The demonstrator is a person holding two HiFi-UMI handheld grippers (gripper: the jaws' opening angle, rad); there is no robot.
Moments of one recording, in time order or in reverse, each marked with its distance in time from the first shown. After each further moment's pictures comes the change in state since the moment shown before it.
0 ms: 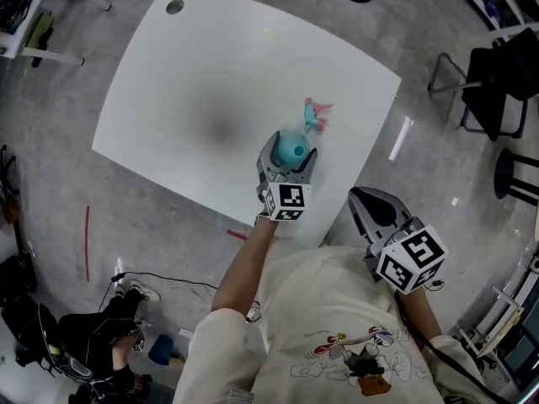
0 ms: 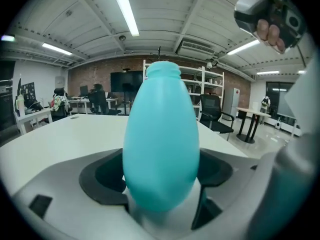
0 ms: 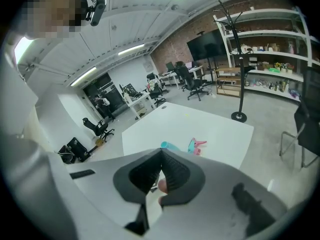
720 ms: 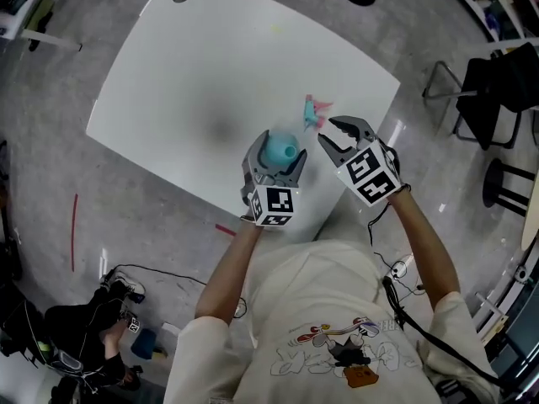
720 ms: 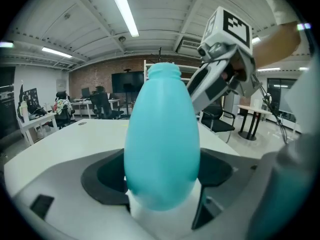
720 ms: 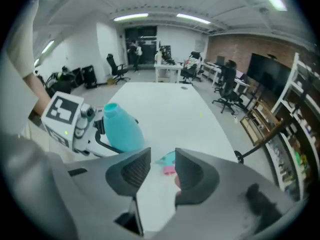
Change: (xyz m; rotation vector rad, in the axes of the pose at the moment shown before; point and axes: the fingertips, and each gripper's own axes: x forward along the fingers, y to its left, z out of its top) left arm -0.035 0.019 0.018 0.019 0.026 0.023; right arm 0.134 -0.069 0.003 -0.708 0.287 -0.018
